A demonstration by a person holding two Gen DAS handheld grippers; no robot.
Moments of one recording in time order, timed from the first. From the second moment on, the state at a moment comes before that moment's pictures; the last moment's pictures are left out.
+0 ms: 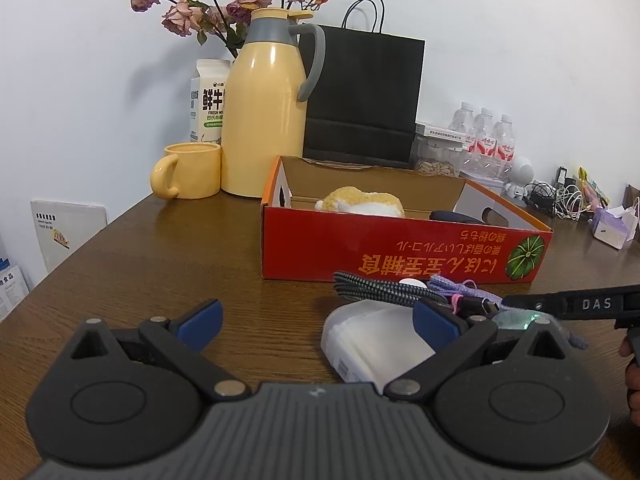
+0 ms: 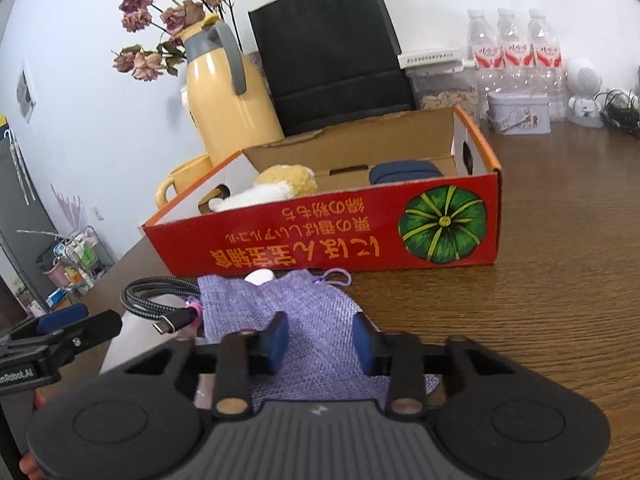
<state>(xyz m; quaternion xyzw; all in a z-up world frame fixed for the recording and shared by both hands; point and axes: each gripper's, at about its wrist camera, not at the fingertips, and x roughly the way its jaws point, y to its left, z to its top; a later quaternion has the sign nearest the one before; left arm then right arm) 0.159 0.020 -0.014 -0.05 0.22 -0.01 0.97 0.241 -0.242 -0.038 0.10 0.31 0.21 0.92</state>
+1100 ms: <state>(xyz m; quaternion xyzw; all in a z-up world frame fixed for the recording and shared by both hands) 0.162 0.021 -0.017 -0.05 0.23 -0.01 0.97 0.240 -0.224 -0.038 0.02 0.29 0.22 0.93</state>
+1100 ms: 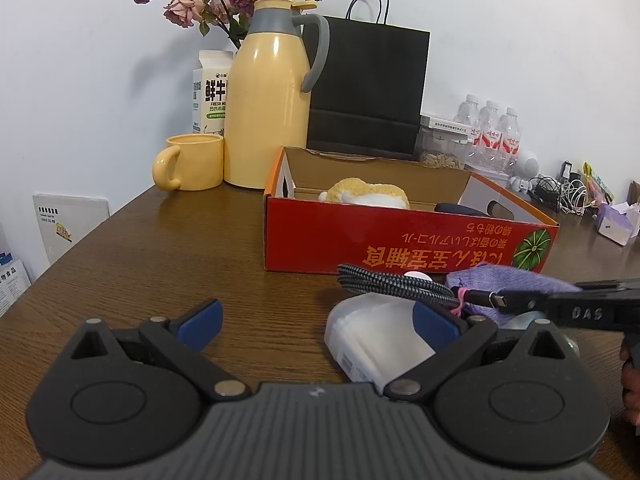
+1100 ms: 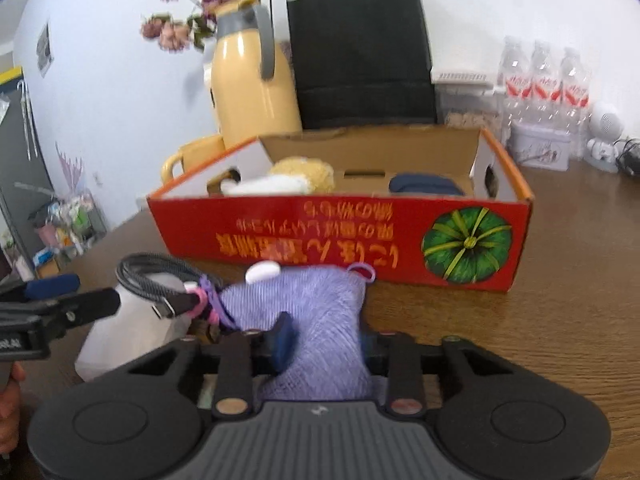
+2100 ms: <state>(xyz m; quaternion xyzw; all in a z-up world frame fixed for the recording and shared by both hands) 0.173 -0.017 -0.017 -0.05 0.28 -0.02 0.96 0.196 -0.265 -0.009 0.10 0.16 0.19 0.96</state>
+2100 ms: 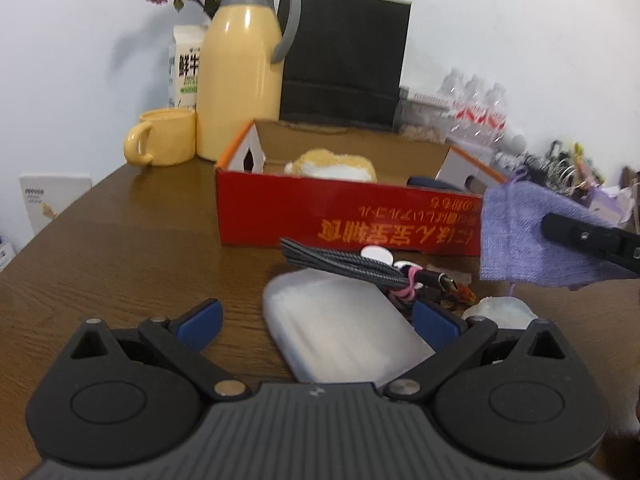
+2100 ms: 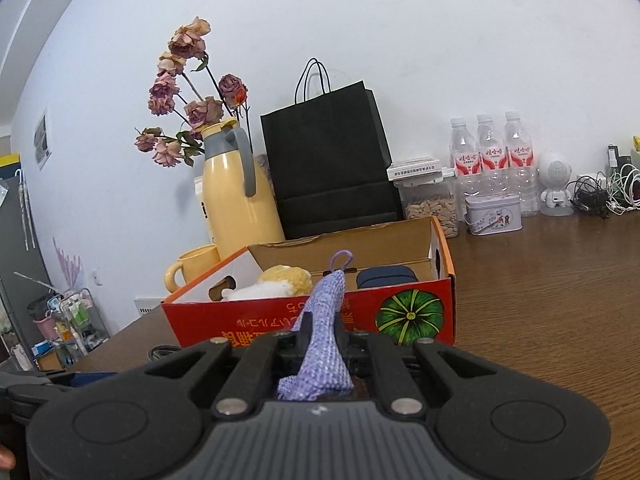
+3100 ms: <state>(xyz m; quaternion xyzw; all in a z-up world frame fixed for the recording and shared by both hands) 0.130 0.009 -0.006 -0.03 0.29 0.04 0.96 0.192 -0.262 -0.010 0.09 0.16 0.19 0.97</state>
